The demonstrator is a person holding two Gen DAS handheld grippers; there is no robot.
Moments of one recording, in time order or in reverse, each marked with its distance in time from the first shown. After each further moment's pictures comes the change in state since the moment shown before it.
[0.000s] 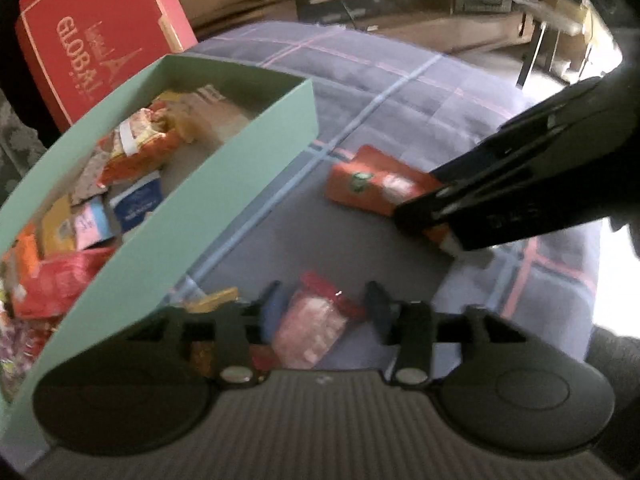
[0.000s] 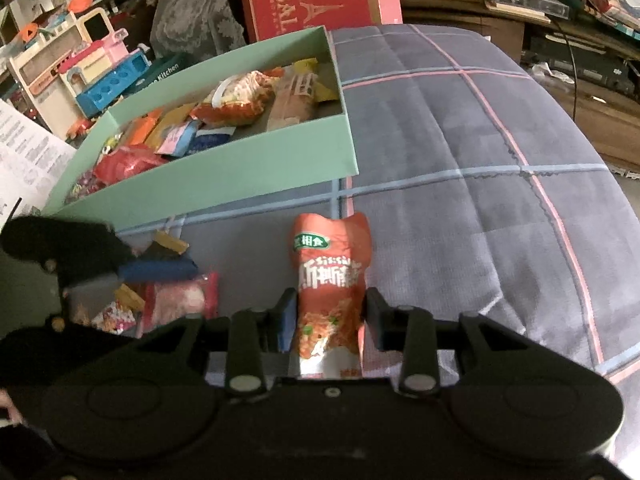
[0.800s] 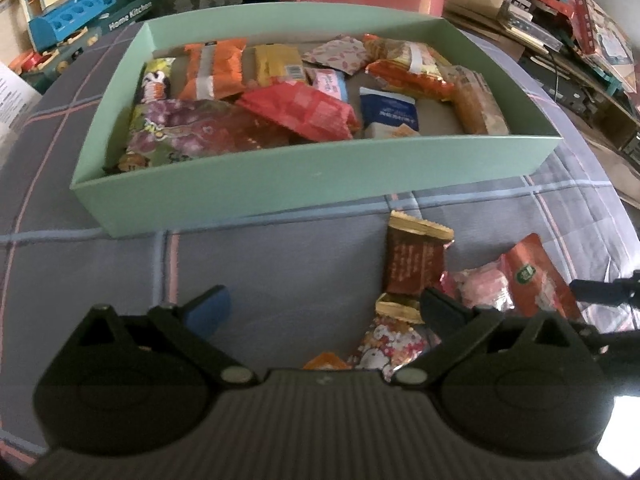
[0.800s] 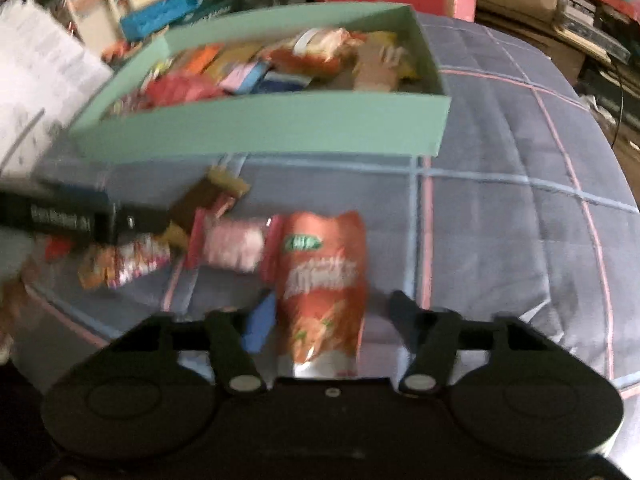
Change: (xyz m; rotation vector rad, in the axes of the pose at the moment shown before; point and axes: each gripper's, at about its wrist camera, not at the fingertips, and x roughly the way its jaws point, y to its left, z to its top) left arm -0.032 0.102 -0.072 -0.690 0.056 0.190; right arm 0.003 0.063 -0.015 -0.246 0.087 -0.025
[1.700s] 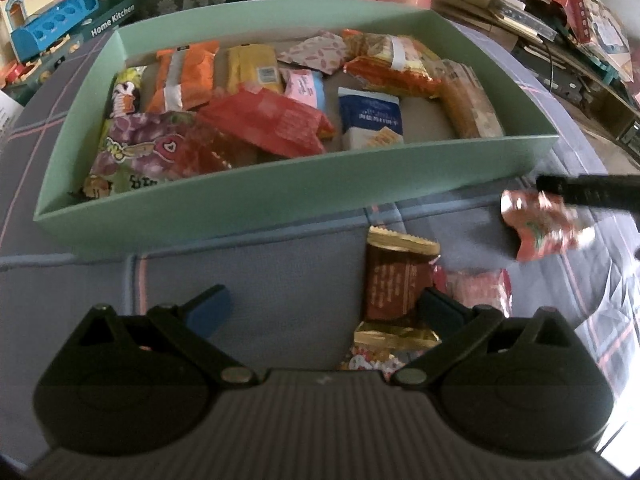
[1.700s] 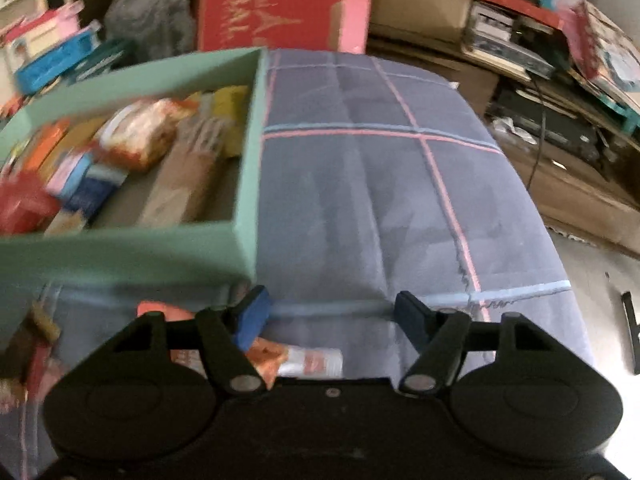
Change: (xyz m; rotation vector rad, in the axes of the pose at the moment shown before) left arm 0.016 -0.017 0.017 0.034 0.015 -0.008; right arm 0.052 -0.097 0.059 0.109 -0.084 -0.225
